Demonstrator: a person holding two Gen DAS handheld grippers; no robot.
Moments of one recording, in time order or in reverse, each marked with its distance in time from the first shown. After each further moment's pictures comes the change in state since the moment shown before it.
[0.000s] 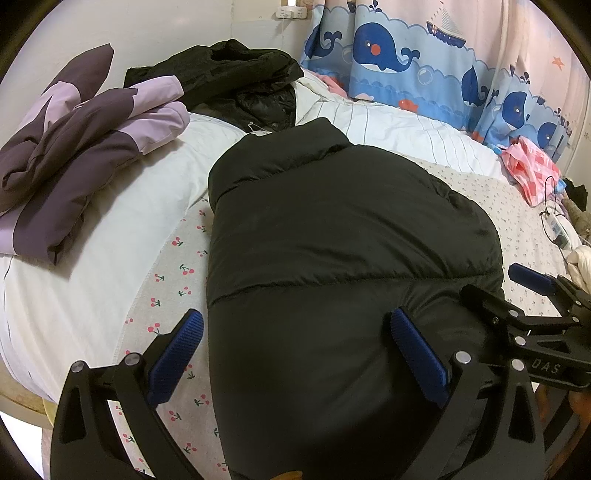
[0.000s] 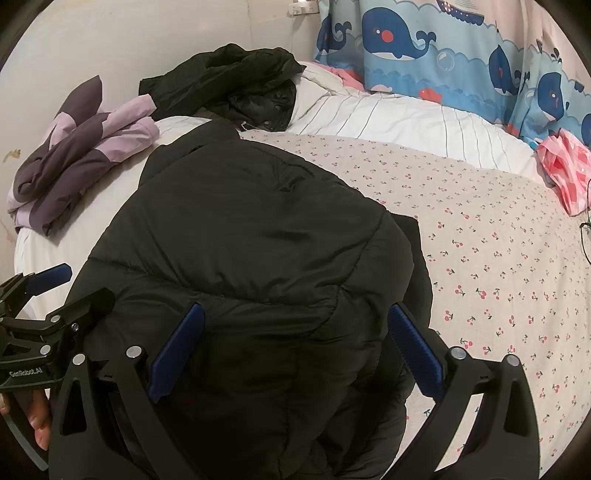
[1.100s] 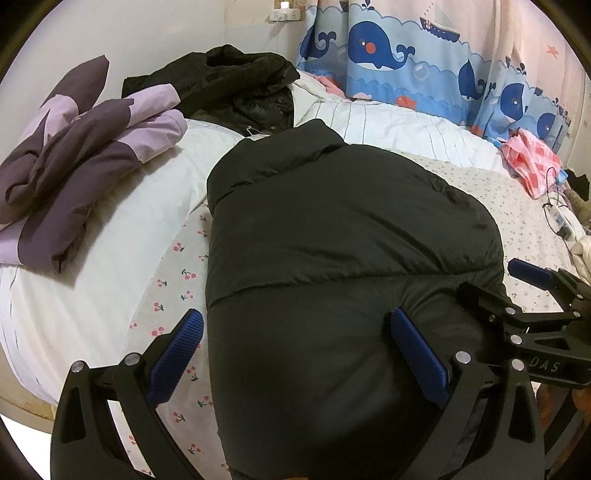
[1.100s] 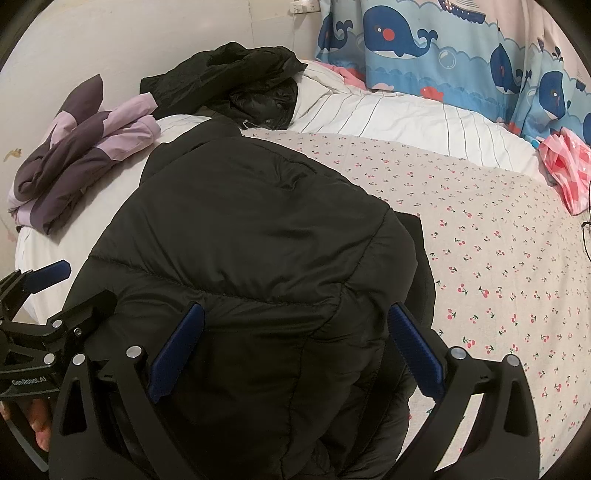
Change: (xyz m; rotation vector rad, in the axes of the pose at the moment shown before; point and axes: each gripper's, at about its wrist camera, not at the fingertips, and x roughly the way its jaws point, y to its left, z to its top) left arm -0.001 -0.002 0.004 0.034 -0.002 0.021; right arm 0.001 0.002 0.000 0.004 0.000 -0.001
